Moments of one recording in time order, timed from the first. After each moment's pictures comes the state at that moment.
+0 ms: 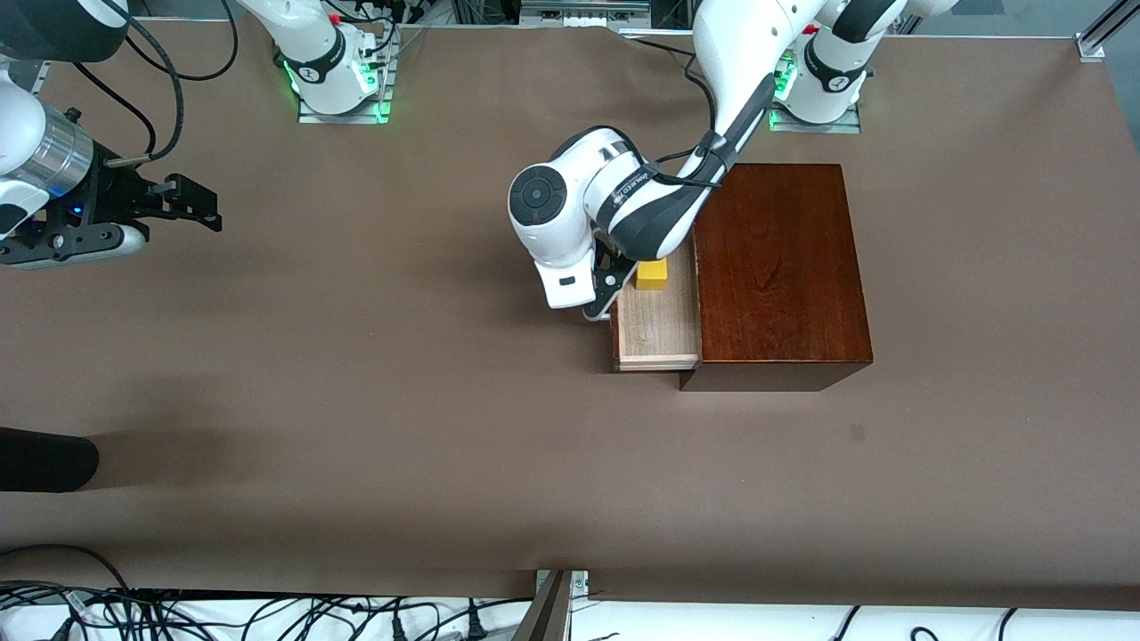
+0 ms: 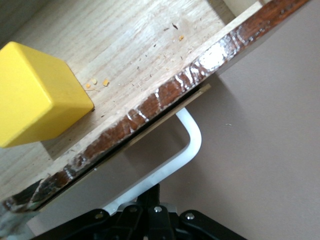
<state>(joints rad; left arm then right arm) -0.70 0.81 -0.13 -1.17 0.12 1.80 -1.80 0.05 0.04 0.02 -1.66 0.03 1.62 -0.08</state>
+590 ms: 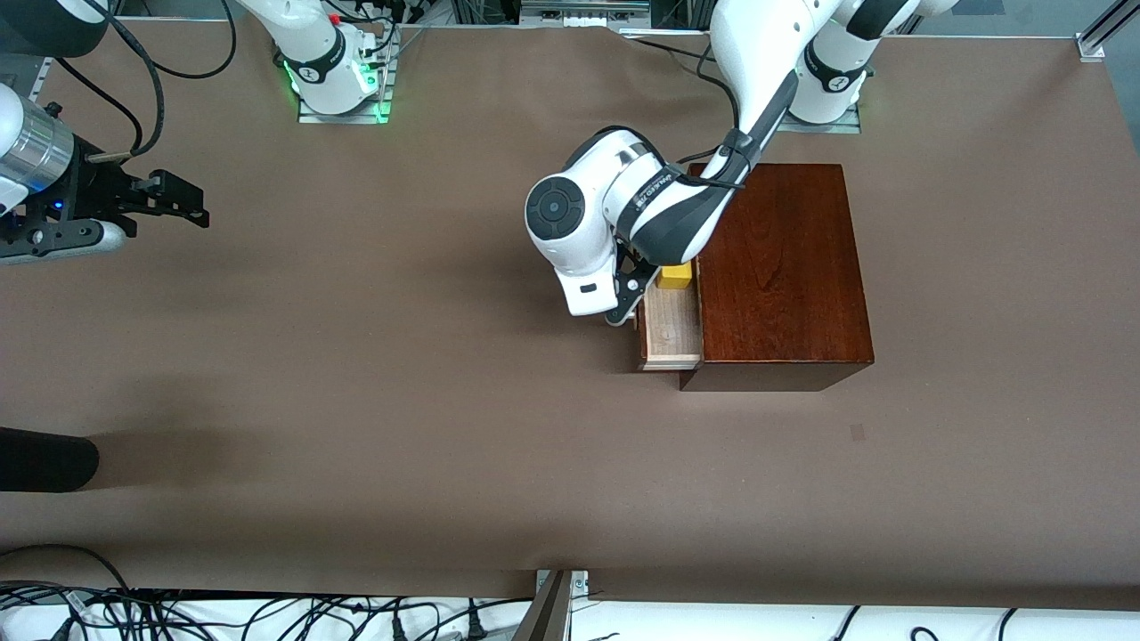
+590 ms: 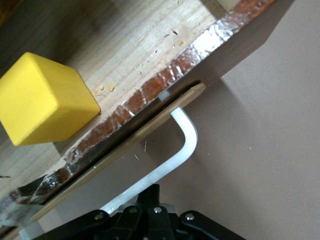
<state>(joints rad) -0.65 0.78 -0.14 -1.18 0.12 1.70 -1.73 0.05 0.02 0.00 -1.65 0.04 1.60 -0.09</state>
